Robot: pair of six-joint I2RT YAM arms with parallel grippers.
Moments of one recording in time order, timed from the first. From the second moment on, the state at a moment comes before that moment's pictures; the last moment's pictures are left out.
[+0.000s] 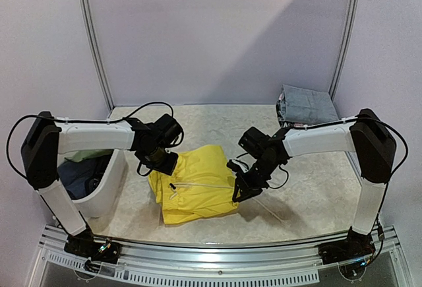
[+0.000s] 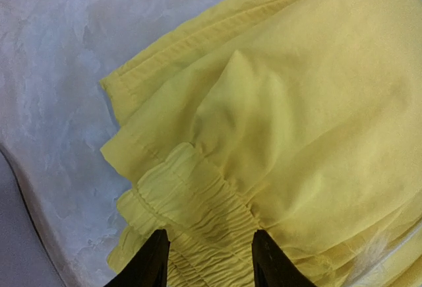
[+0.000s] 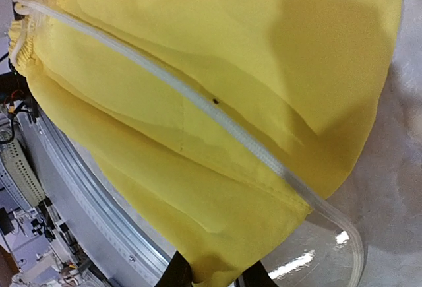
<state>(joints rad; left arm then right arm) -0.74 1.71 1.14 -0.67 -0.25 -0.42 0.84 1.90 1.23 -0.64 -0.53 0.43</state>
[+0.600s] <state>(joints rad) -0.69 1.77 1.08 -0.59 -0.20 -0.48 0.84 1.83 1.01 -0.50 -0.51 0.46</state>
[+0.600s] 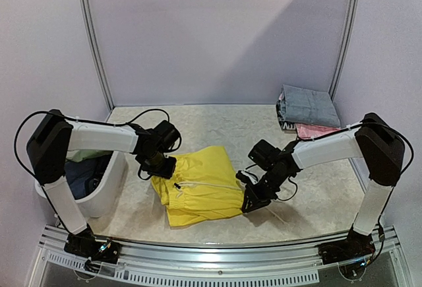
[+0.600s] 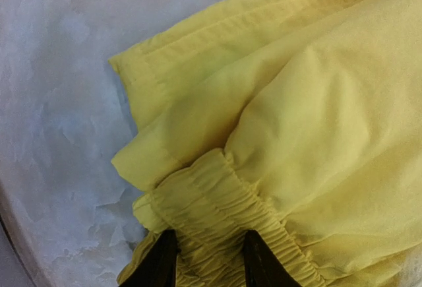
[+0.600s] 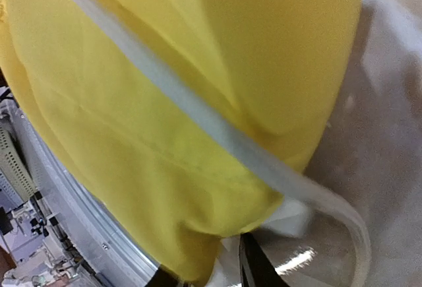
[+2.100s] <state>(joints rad) -0.95 1.60 0.91 -0.61 -0.17 -0.42 0.54 2.26 1.58 -0.59 -0.95 0.36</state>
